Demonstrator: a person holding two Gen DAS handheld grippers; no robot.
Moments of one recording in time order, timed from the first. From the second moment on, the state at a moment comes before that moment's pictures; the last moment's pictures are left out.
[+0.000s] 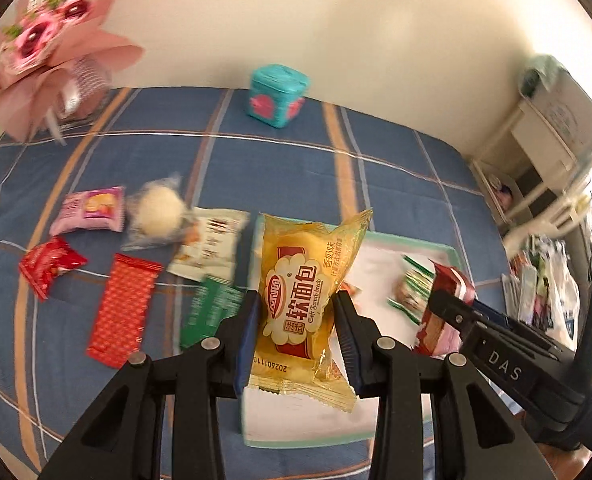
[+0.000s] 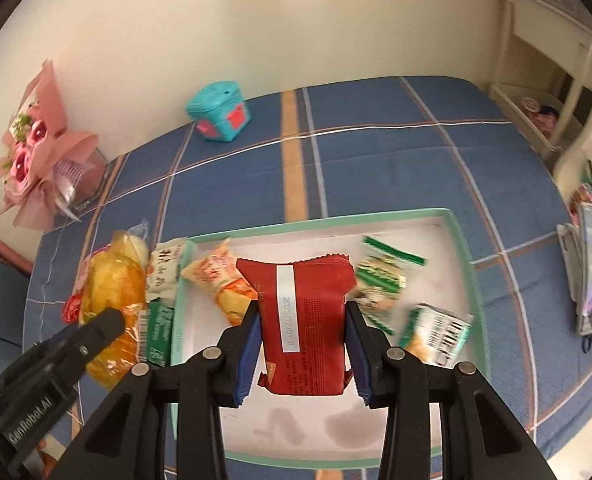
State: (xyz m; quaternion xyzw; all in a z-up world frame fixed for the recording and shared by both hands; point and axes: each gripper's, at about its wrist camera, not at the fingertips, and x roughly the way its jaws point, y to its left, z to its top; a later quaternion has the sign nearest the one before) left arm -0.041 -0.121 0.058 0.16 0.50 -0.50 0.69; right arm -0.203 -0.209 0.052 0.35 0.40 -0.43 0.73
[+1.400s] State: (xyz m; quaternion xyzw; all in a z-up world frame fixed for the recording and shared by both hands) left arm -0.078 -0.127 -0.010 0.27 0.53 -0.47 0.65; right arm -0.206 -0.197 -0.005 0.36 0.48 -0.42 0.68
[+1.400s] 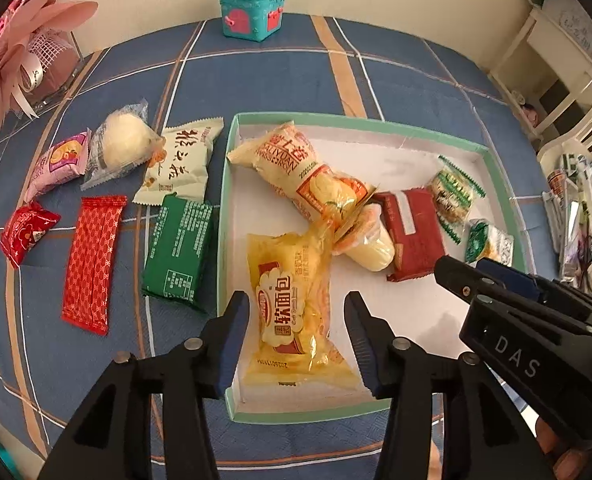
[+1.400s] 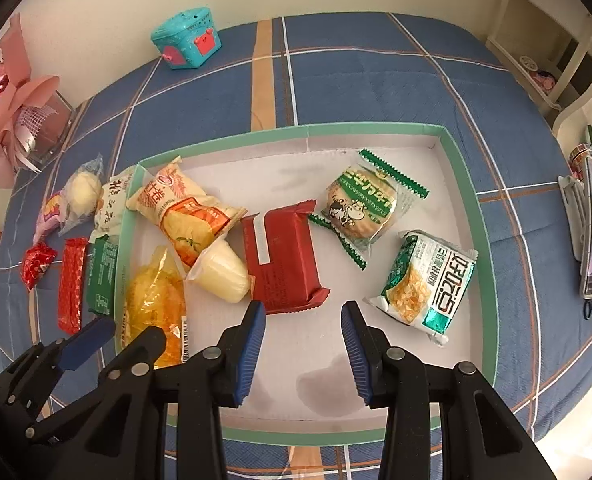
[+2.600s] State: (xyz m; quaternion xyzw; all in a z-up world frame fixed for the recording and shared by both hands) left arm 0.044 -0.068 0.013 0.16 0.54 -0.36 0.75; right arm -0.161 -0.174 0.005 0.31 0.49 -0.41 0.71
